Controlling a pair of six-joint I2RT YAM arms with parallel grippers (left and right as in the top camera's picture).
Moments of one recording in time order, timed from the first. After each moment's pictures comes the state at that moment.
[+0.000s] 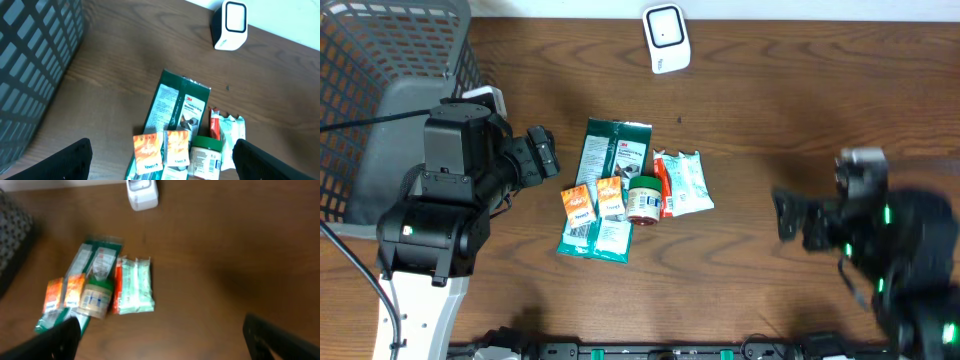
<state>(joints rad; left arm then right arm) -0.15 1.09 1.29 -0.96 0.01 -0.41 0.14 0.85 1.16 -1.01 -0.16 0.16</state>
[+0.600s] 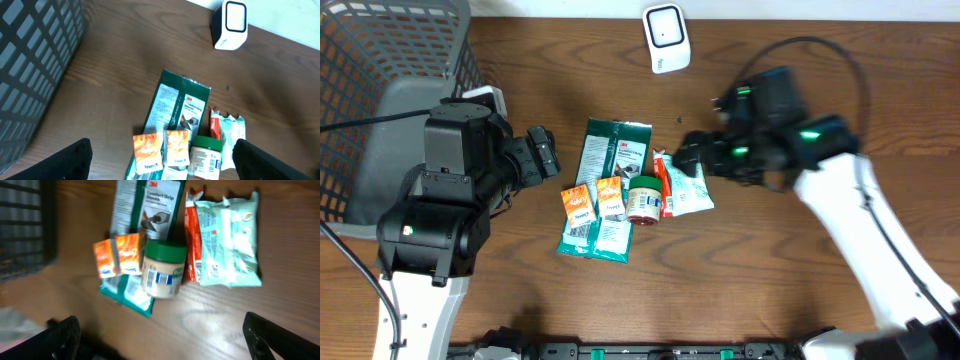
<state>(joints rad) -0.15 1.09 1.29 -0.96 0.01 -0.41 0.41 1.55 1.41 -1.00 -0.37 0.47</state>
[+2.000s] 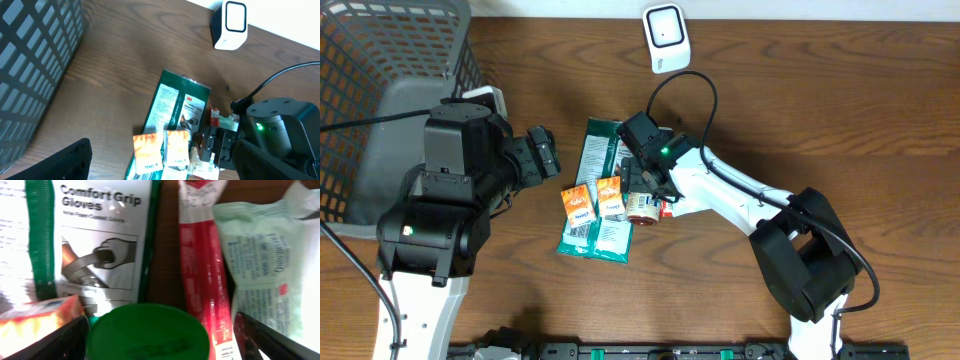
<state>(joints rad) -0.15 1.09 1.29 -0.96 0.01 -0.41 0.70 2.02 1.41 -0.68 0.03 0.75</state>
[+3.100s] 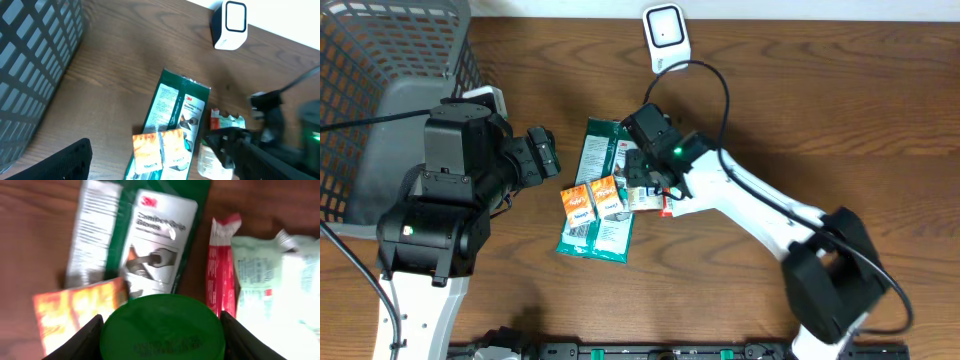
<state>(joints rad) -0.15 1.09 1.29 -0.96 0.01 -0.41 0.70 1.88 1.39 -0.64 -0.01 0.64</state>
